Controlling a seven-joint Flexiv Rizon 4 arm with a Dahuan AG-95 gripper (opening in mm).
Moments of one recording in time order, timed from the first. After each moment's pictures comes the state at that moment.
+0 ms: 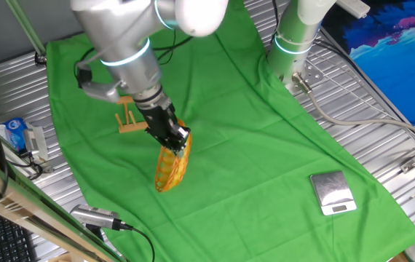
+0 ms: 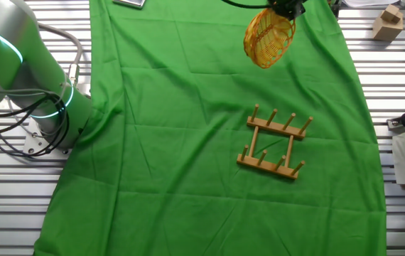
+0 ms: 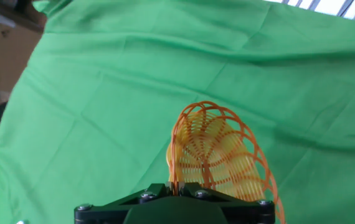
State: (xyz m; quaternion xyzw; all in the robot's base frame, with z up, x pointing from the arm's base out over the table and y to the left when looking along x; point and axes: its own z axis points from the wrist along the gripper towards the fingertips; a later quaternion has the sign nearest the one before) arm 0.525 0.212 0.193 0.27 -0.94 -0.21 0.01
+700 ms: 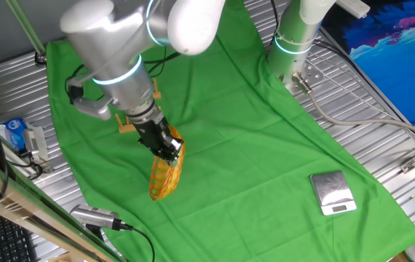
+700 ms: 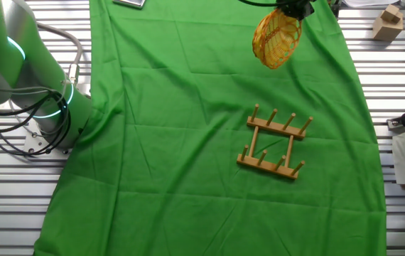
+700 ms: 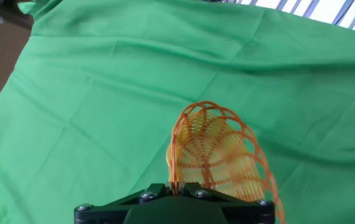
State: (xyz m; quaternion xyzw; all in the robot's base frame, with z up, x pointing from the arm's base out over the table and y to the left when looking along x) arm 0.550 0.221 0.181 0.28 -0.94 -0.19 0.01
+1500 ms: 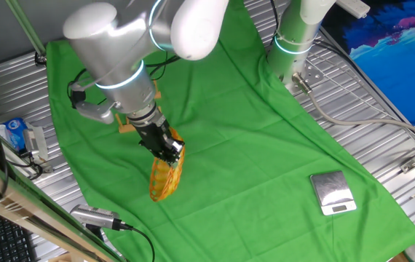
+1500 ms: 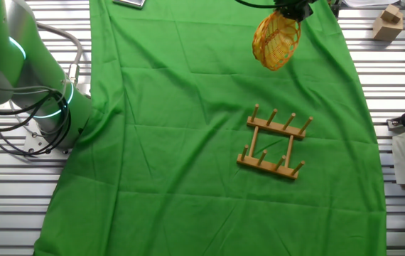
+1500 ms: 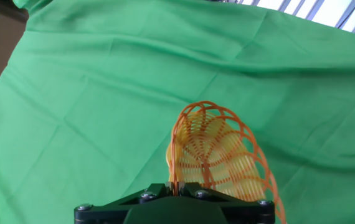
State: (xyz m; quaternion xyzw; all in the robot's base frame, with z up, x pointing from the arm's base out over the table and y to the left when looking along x) arm 0.546 0.221 0.175 0.29 -0.94 -0.19 0.02
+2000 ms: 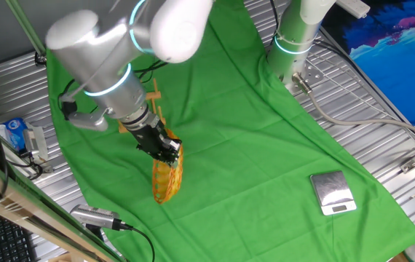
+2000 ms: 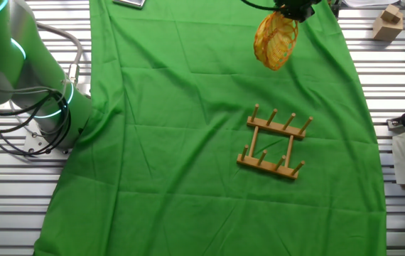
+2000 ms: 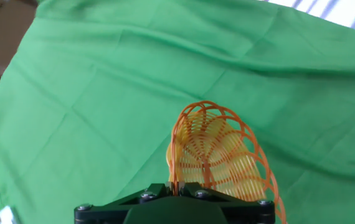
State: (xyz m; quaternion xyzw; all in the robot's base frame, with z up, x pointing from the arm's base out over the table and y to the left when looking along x) arm 0.547 0.221 0.176 0.36 -0.91 -0.21 0.04
